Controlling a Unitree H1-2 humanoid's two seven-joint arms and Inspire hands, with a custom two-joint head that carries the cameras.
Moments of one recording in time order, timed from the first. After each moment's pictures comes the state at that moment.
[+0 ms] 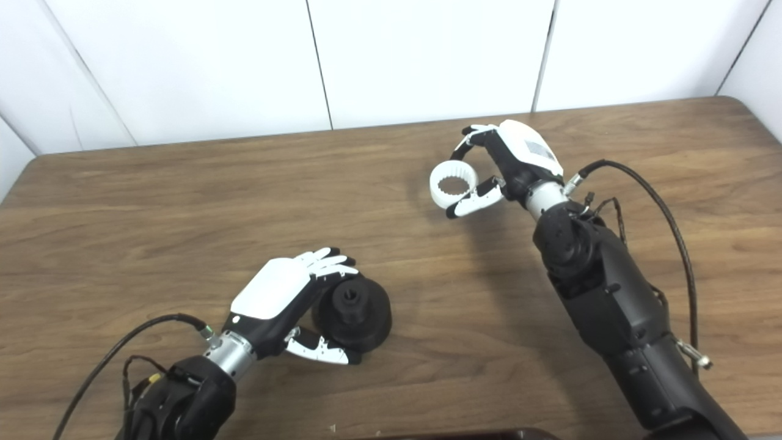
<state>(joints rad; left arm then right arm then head) -0.05 0.27 -0.39 -0.30 0.89 0.05 -0.32 -0.44 -0.37 0.25 -0.07 -0.63 0.31 0.19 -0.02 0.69</state>
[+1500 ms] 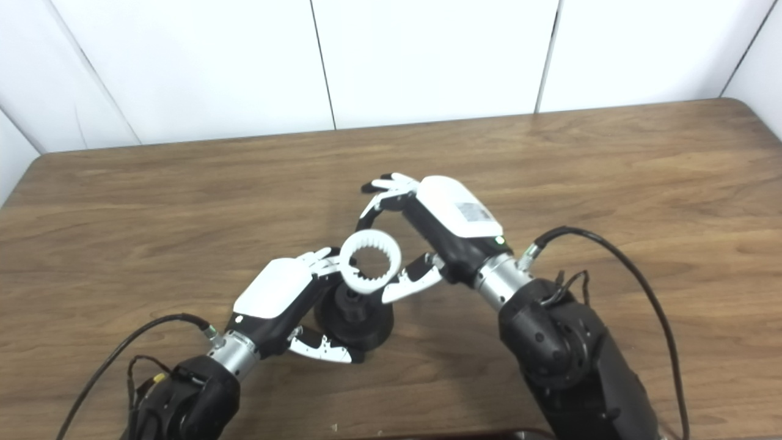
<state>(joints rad) -0.05 0.25 -0.39 -0.30 0.89 0.07 -0.32 -0.23 -0.24 0.39 -0.56 -0.73 0.33 0.44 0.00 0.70</state>
